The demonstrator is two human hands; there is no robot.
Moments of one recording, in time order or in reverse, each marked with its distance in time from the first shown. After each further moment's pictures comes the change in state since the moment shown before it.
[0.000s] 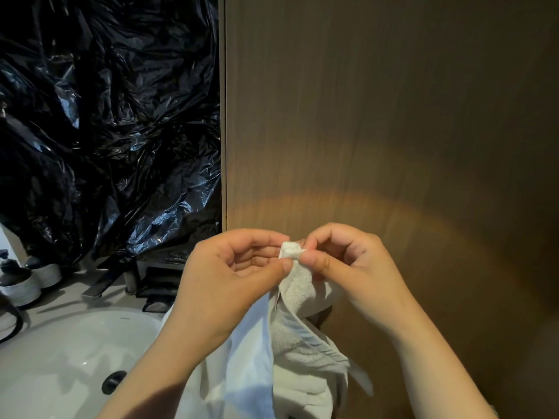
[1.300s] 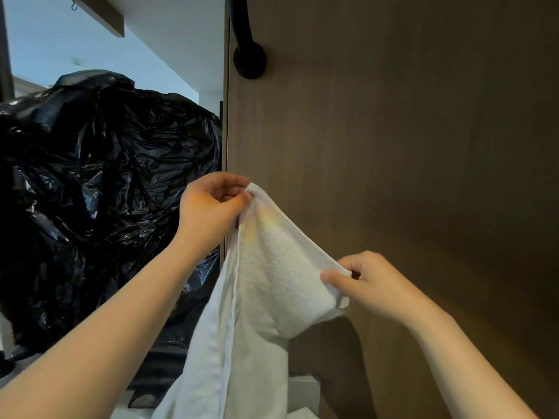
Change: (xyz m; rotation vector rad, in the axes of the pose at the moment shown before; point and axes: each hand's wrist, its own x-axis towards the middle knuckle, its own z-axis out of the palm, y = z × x) left_hand 0.146 0.071 -0.029 0.251 0.300 0.313; right_hand 0.059 -0.034 -0.074 -0.742 -0.028 0.098
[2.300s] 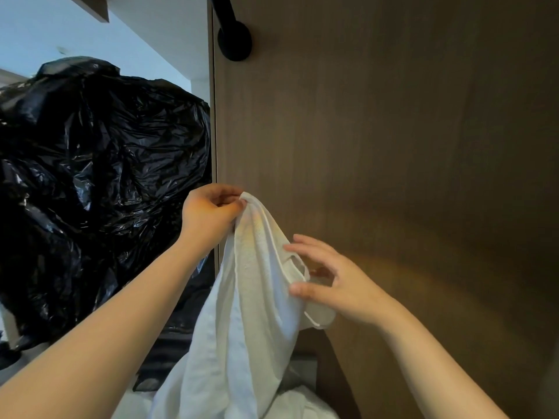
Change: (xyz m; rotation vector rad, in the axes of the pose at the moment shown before) left_hand -0.008 -0.032 0.015 0.064 -0.037 -0.137; right_hand -0.010 -0.001 0.035 0.315 -0.090 -0.142
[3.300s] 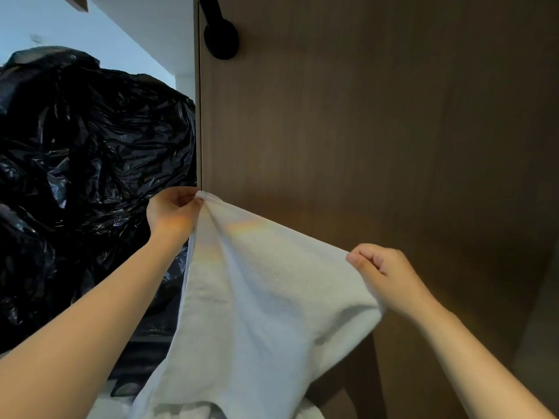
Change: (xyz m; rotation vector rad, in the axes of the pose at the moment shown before) left_hand 0.021 -0.026 -0.007 0.111 0.239 -0.141; right_hand -0.034 0.044 -0.059 -0.267 0.344 0.099
